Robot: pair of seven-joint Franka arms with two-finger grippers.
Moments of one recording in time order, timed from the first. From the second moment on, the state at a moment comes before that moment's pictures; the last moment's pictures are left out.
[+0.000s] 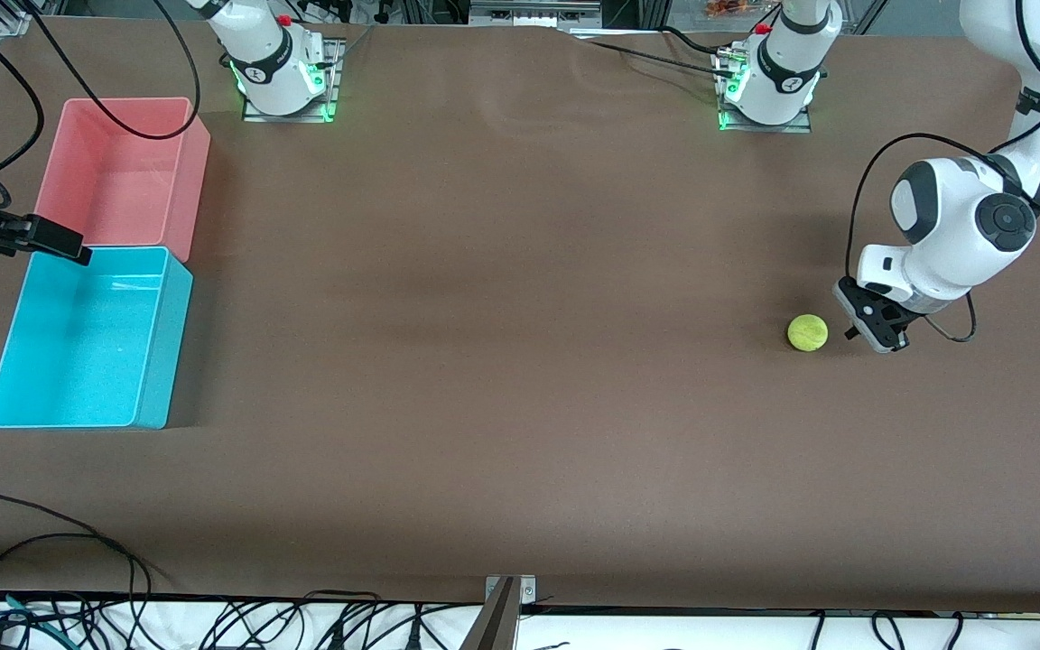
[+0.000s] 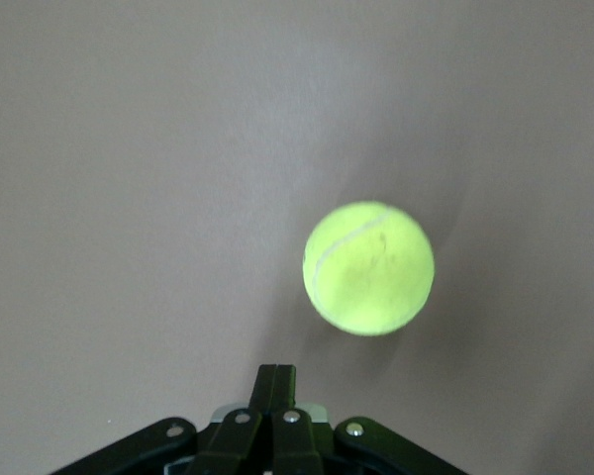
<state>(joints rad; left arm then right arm) 0.16 0.27 -0.04 -2.25 0.03 2.60 1.23 -0.17 0.14 0.12 -1.52 -0.01 1.58 0.07</state>
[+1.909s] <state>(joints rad) 0.03 0.46 -0.22 -2.15 0.03 2.74 0.94 -0.16 0.16 0.12 -1.53 -0.01 1.58 0.07</state>
